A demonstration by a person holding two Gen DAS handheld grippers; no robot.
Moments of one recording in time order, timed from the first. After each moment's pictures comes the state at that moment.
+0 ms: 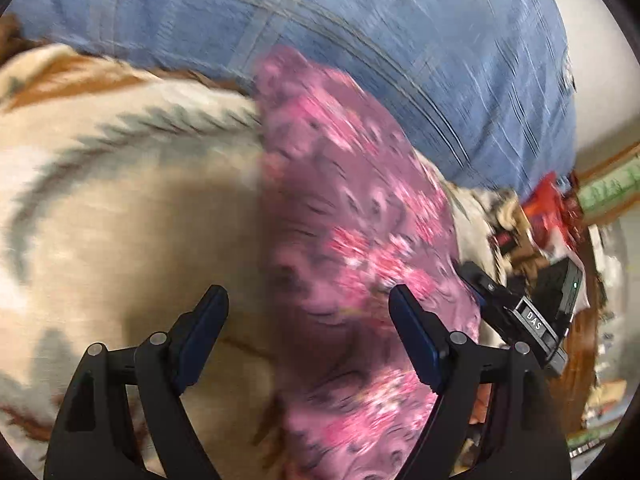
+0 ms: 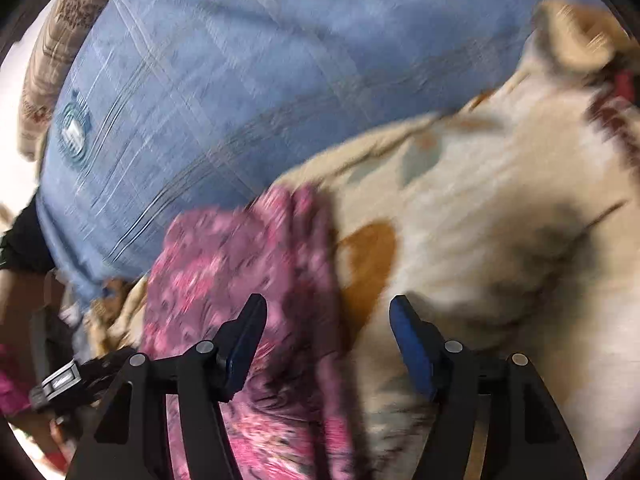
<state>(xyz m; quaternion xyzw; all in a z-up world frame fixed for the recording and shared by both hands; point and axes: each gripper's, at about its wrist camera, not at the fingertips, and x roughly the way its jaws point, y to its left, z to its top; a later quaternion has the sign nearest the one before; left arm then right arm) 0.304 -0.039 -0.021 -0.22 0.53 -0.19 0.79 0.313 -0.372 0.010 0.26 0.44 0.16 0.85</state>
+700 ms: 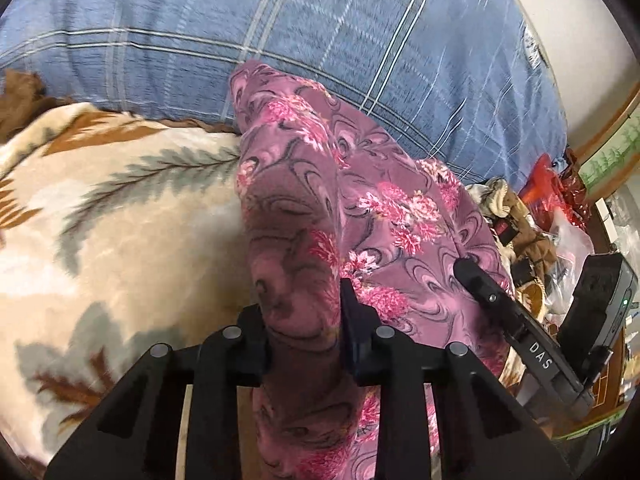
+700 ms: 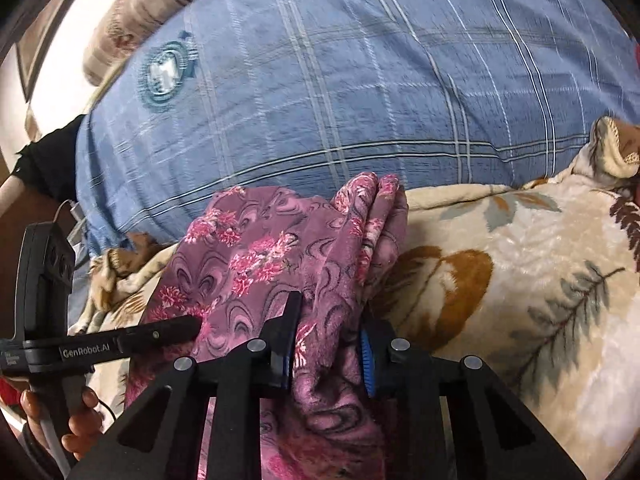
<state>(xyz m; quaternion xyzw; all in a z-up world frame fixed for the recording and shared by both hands) 0.248 -0.033 0.032 -0.17 0.47 -0.17 0.85 0.244 -0.291 0.074 0.13 0.35 0.16 0.91</state>
